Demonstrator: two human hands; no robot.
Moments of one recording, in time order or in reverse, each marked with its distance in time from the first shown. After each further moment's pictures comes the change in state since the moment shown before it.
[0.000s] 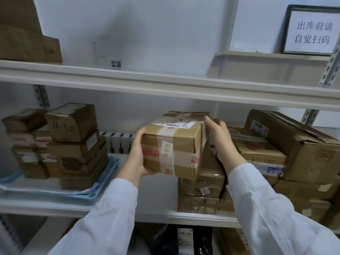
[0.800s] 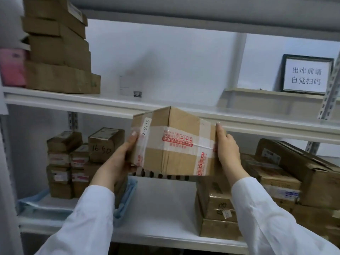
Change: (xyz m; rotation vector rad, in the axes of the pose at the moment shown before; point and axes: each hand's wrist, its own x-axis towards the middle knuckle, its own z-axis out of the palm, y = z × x) left_hand -0.071 0.104 -0.136 0.217 -0.291 0.407; right_hand -0.072 -0.067 0.073 -0.244 0.168 -0.139
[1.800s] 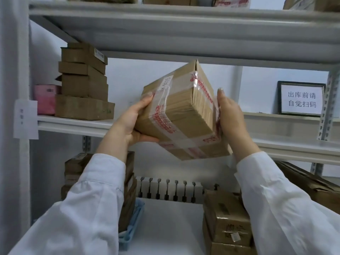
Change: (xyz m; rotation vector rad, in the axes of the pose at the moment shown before) left_hand -0.051 0.155 0.059 0.059 0.062 0.221; right_hand -0.030 -0.153 -0.031 0.181 -0.015 -0.492
